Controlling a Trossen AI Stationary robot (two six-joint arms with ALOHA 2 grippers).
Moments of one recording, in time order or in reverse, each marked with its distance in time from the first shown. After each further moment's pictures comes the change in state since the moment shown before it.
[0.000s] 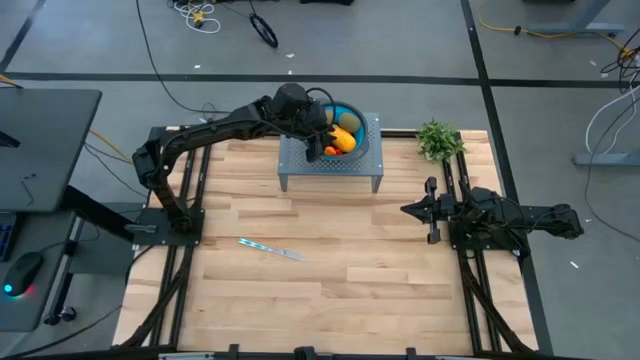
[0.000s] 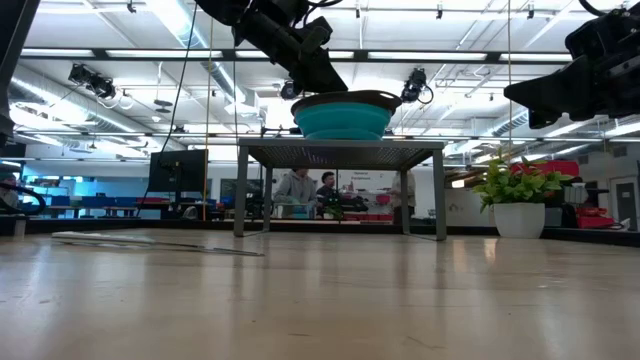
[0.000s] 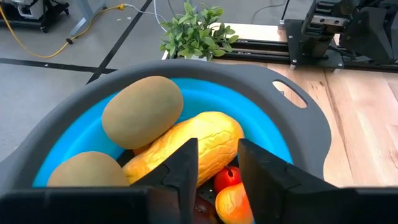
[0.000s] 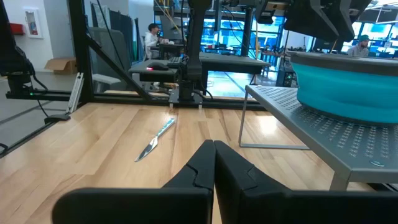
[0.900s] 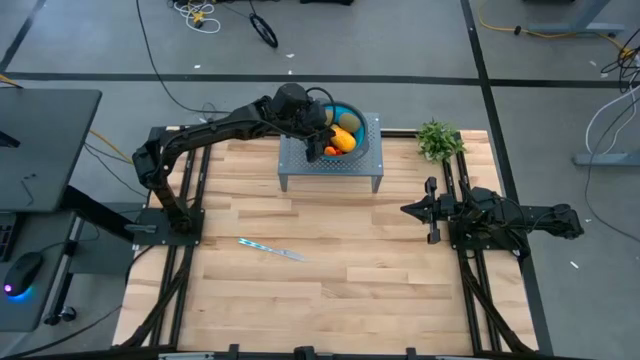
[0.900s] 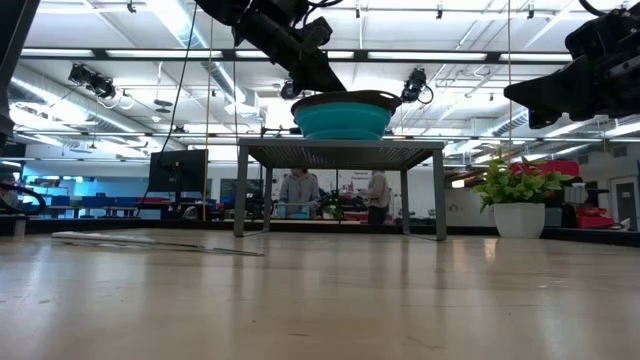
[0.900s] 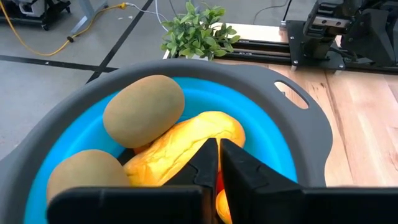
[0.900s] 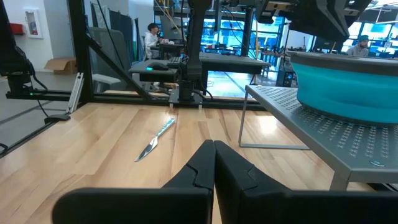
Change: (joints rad) left arm 0.000 0.000 0.000 0.000 -0.004 -0.012; right arm 0.000 0.000 0.000 0.000 0.000 0.000
